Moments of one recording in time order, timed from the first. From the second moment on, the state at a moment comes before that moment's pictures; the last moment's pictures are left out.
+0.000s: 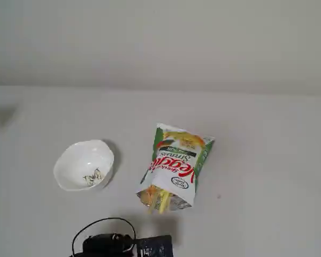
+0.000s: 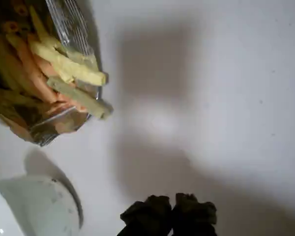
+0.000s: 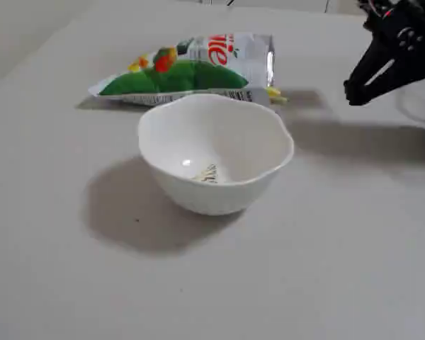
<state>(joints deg) -9.6 190.3 172.5 71.2 -7.8</state>
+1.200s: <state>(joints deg) -9.6 190.3 172.5 71.2 -7.8</state>
